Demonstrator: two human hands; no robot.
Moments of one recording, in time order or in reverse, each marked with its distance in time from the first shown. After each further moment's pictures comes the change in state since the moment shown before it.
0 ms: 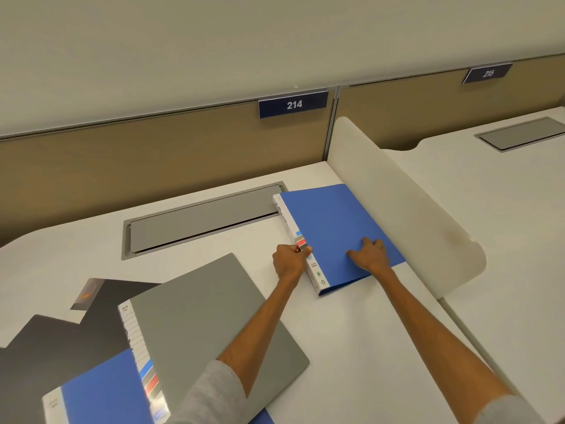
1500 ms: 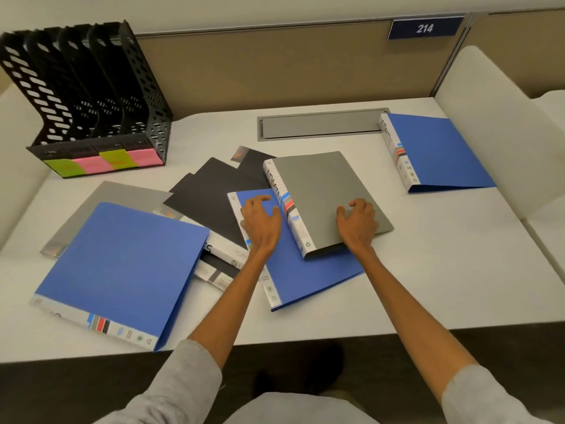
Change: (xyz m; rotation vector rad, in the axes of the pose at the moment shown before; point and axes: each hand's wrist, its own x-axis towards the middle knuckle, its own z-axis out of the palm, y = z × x) left_hand -0.226 -0.143 -0.314 0.297 0.556 0.285; right_hand -0.307 -0.075 0.193 0.234 0.317 -0.444
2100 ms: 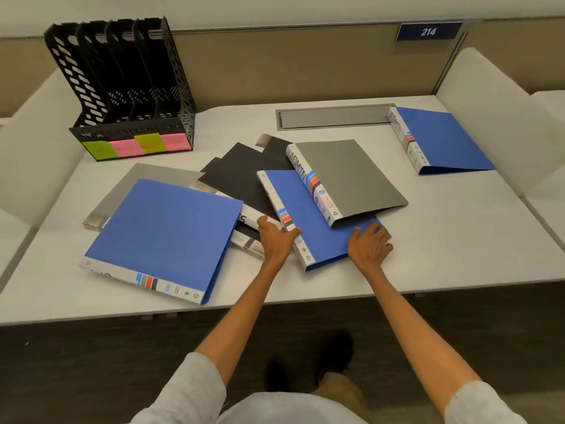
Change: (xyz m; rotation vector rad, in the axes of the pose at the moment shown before) left_hand -0.085 -0.055 -0.072 -0.274 -0.231 -0.334; right_hand -0.133 0.017 0.017 -0.245 -0.038 0.175
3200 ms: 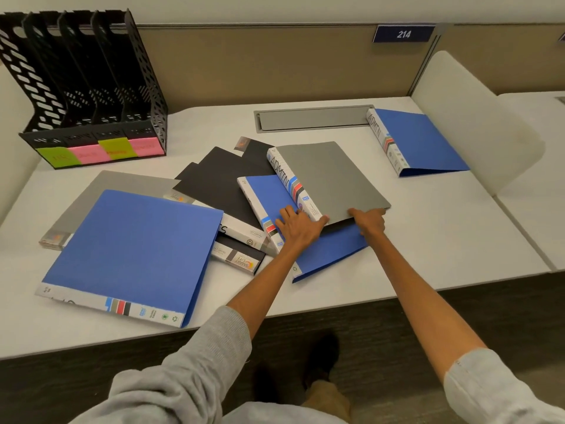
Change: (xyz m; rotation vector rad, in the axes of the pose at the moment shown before) left_hand 0.023 0.048 0.084 0.720 -0.206 0.244; right_hand 0.086 -0.013 -0.043 0.529 -0.205 0.357
